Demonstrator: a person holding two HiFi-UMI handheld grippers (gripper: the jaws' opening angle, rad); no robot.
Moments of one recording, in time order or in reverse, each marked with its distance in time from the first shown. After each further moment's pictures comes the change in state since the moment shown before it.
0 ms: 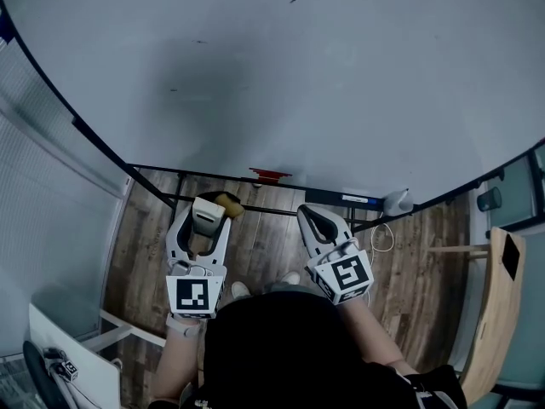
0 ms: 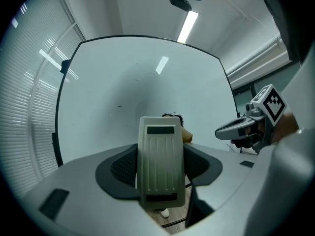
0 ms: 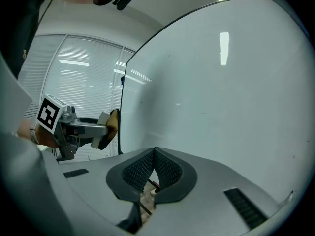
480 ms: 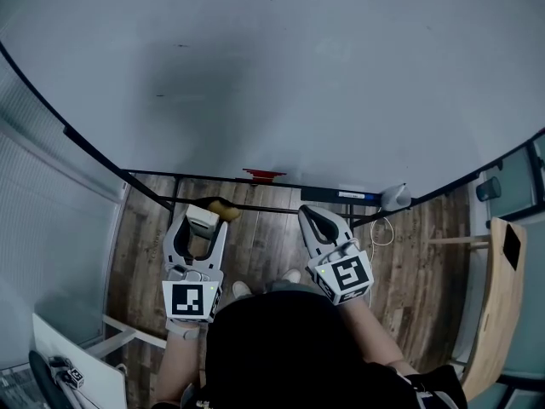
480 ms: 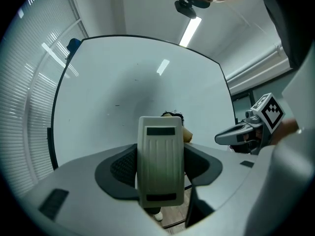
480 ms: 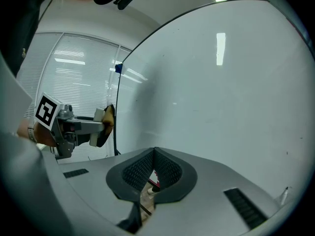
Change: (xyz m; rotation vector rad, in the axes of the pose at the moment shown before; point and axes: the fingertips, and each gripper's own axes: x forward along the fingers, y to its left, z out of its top) left arm 0.004 -0.004 0.000 -0.088 -0.046 -0.016; right arm -0.005 -0.014 -0.008 0.004 0.010 -0.038
